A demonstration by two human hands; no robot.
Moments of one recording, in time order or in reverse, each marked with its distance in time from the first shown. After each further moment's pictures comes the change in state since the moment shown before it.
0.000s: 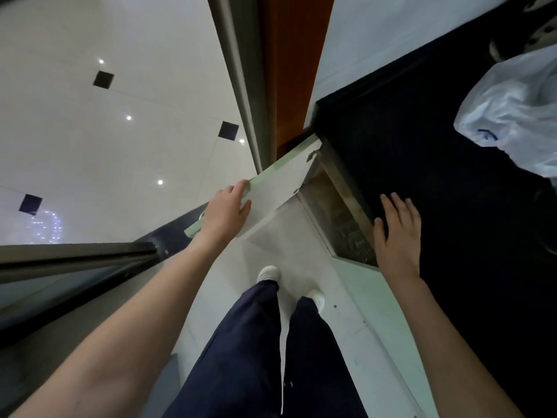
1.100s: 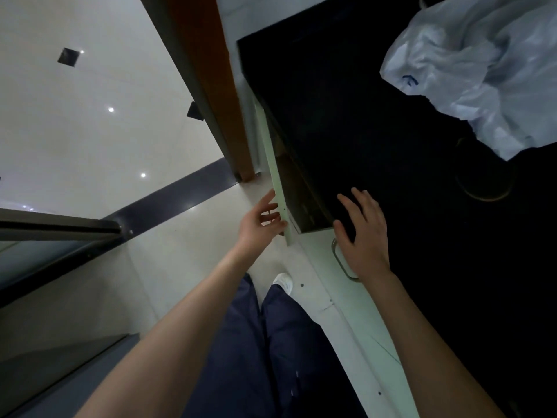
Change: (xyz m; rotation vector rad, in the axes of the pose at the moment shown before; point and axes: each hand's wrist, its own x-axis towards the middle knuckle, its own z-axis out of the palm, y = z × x) left_hand -0.115 0.161 0.149 -1.053 -0.135 -0.258; right_hand -0.082 0.104 -0.042 0.159 -0.117 -0.140
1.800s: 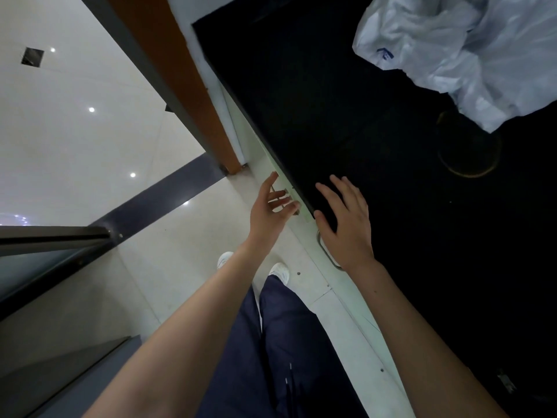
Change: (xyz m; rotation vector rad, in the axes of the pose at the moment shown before) left_hand 0.014 0.008 0.065 -0.054 0.025 0.085; right_hand 0.003 0.006 0.003 0.036 0.011 0.002
